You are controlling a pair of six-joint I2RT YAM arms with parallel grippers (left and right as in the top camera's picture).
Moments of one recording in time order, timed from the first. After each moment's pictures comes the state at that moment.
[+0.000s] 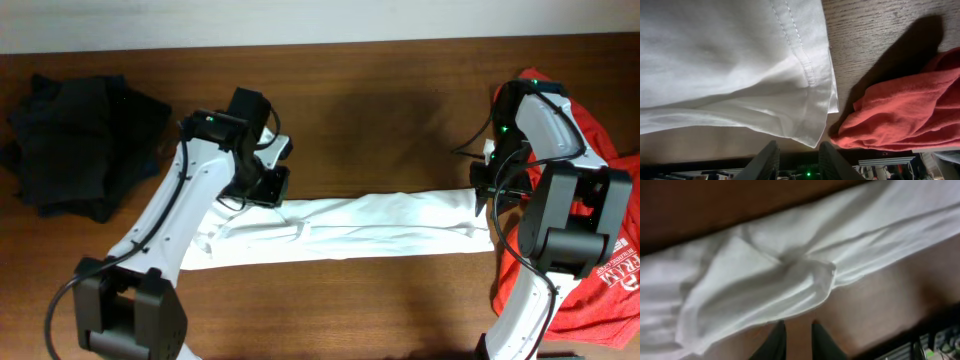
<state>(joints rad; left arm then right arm) -0.33 1.77 1.51 -1.24 0.24 -0.04 -0.17 2.16 1.70 -1.59 -0.03 0.08</state>
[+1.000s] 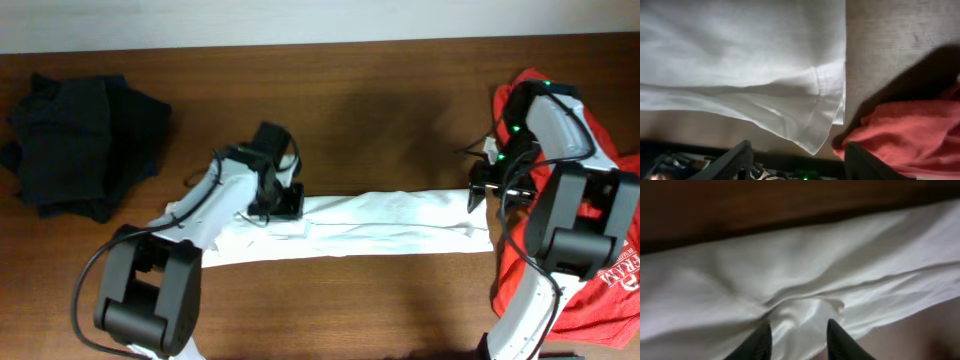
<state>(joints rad) -0.37 1.85 1.29 -0.89 0.26 -0.25 -0.24 2.16 1.70 -1.57 -0.14 -0.11</state>
